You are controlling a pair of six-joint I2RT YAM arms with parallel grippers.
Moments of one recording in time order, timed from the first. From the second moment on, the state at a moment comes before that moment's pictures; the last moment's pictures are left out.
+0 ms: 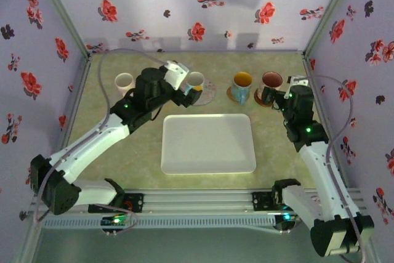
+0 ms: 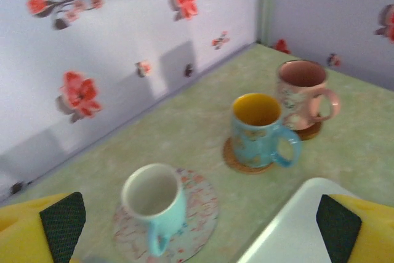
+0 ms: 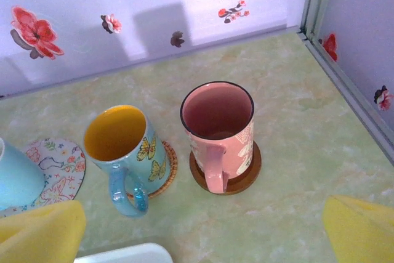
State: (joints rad) left arm -0.72 1.27 1.15 -0.16 -0.03 0.13; right arm 0.13 0.87 0.84 -0.41 0.15 0.25
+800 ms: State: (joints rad) left arm -0.41 1.02 0.78 -0.19 -0.30 0.08; right arm 0.13 0.59 0.40 -0.09 0.21 0.21
